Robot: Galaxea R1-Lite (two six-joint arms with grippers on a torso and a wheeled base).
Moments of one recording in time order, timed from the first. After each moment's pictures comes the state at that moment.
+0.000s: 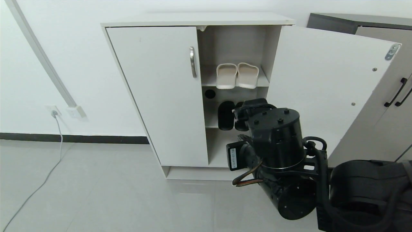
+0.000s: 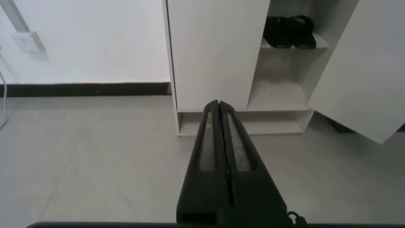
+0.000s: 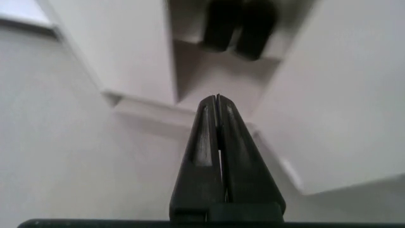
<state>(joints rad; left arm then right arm) 0.00 0.00 0.00 0.00 -0.02 0.00 1.00 1.81 -1.09 -0.45 -0.74 0.18</state>
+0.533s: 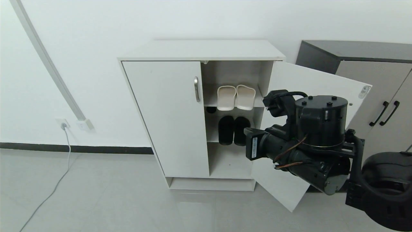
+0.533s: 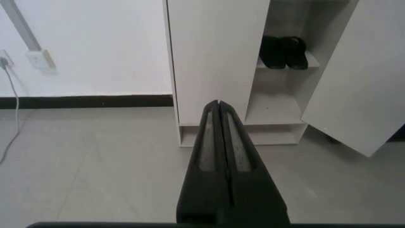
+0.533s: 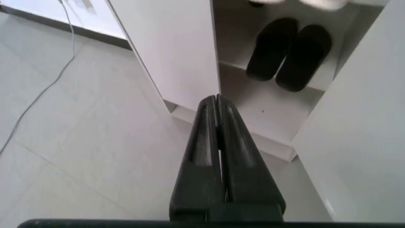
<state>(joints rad) 0.00 0.00 0.00 0.00 -0.02 0.00 0.85 1.73 -0.96 -0.59 -0.37 0.17</state>
